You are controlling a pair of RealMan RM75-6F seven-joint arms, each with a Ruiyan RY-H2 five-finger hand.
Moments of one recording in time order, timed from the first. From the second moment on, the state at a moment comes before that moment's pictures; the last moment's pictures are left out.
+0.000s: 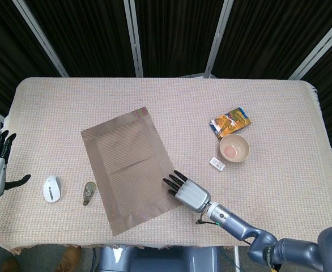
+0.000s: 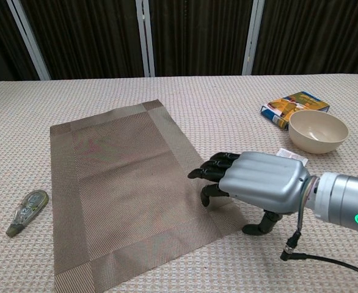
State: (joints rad) left arm -0.22 -1.12 -0.14 -1.73 1.28 1.43 0.22; right arm 0.70 -1.62 0.02 -1.39 -1.63 0.86 -0.43
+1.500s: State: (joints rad) left arm -0.22 -1.13 -0.14 -1.73 1.28 1.40 0.23; right arm 0.71 -1.40 -0.15 -1.25 -2.02 1.27 -0.30
